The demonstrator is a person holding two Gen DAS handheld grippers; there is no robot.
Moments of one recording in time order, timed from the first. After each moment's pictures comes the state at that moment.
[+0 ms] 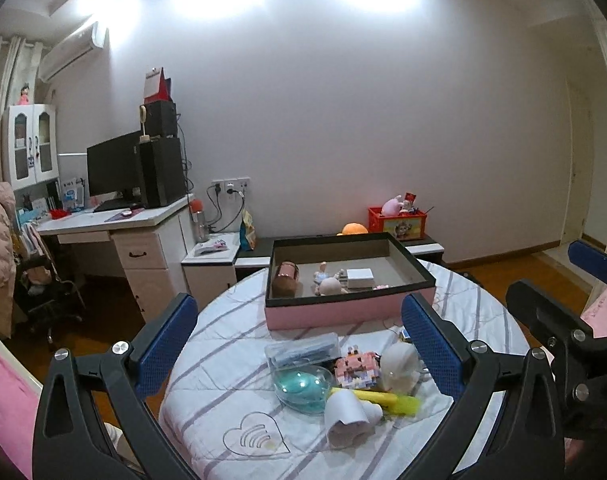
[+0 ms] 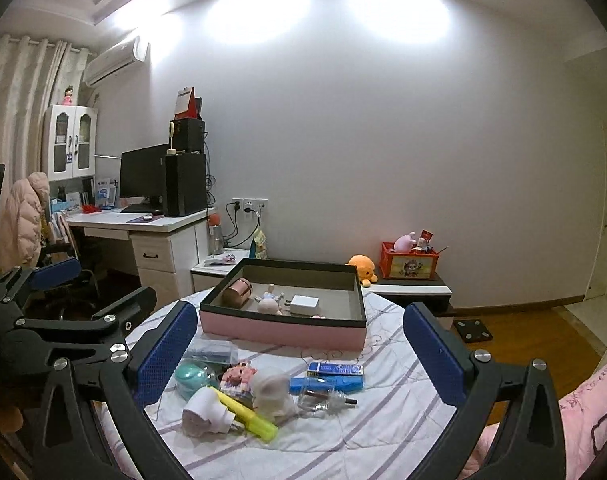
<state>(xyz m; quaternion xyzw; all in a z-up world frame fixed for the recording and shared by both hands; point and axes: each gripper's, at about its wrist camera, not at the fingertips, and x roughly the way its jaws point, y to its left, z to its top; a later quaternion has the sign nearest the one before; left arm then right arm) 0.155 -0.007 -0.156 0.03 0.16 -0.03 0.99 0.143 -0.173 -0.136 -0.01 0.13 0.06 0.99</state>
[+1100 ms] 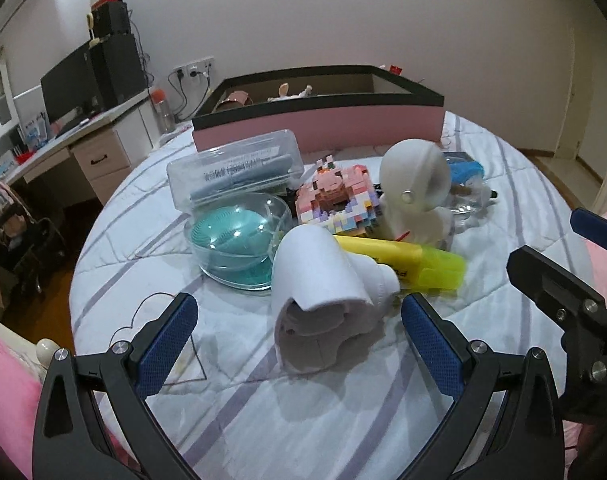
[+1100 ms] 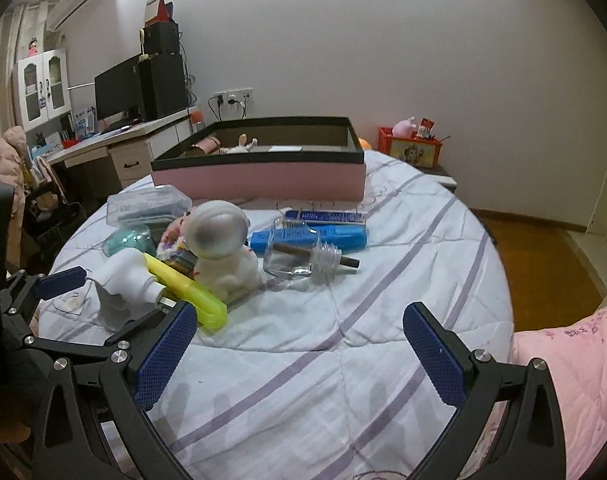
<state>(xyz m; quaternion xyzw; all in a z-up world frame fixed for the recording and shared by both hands) 0.219 -0.042 -0.310 0.07 0.37 -0.06 0.93 0.202 -0.202 -0.267 0.01 0.32 0.05 0.95</state>
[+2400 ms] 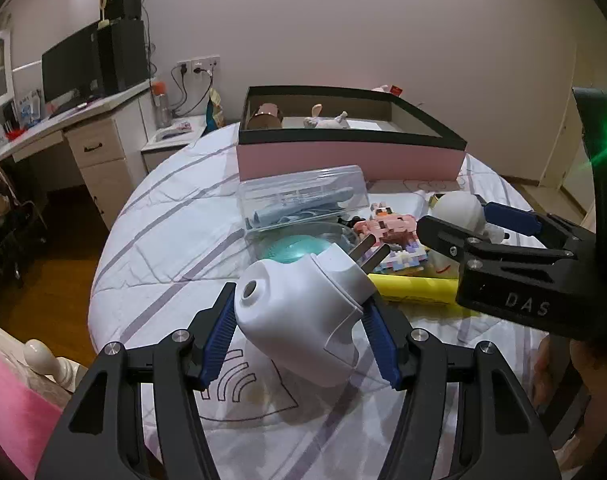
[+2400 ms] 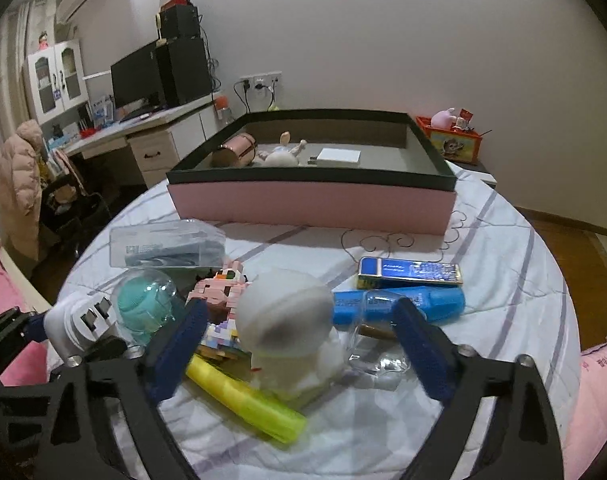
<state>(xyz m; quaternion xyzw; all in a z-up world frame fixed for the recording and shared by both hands) 0.233 0.020 -0.286 0.01 0.36 -0.09 0.93 0.286 -0.150 -0.264 0.01 0.34 0.10 0.93</state>
